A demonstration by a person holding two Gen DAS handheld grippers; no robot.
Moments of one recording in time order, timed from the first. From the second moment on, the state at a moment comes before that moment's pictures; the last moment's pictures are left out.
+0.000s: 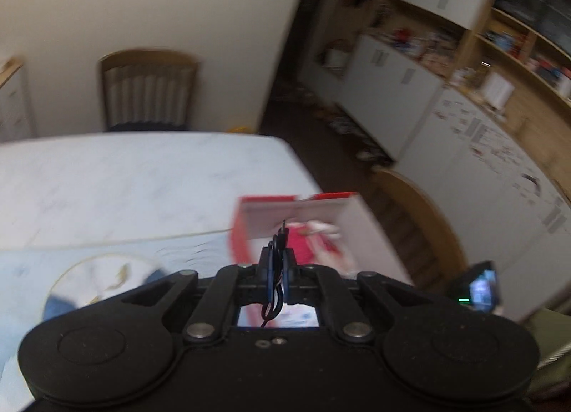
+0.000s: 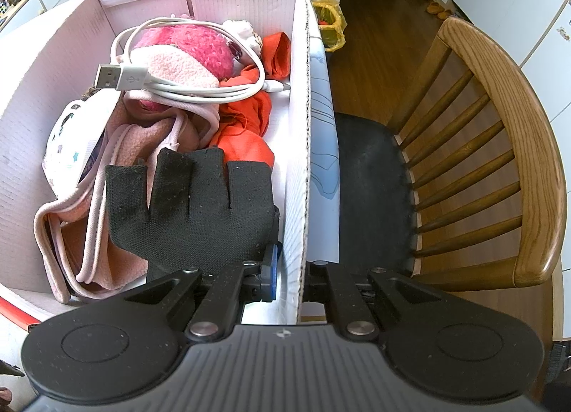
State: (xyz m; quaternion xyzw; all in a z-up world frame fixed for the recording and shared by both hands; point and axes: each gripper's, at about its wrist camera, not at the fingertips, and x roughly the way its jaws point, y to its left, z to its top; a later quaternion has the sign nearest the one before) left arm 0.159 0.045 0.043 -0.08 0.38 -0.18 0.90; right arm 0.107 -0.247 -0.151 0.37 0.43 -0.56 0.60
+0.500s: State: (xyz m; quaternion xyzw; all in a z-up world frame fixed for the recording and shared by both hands) left arm 0.190 -0.066 -0.006 -0.04 0.44 -0.33 0.84; right arm 0.112 -0.251 -0.150 0.36 0.43 -0.56 0.60
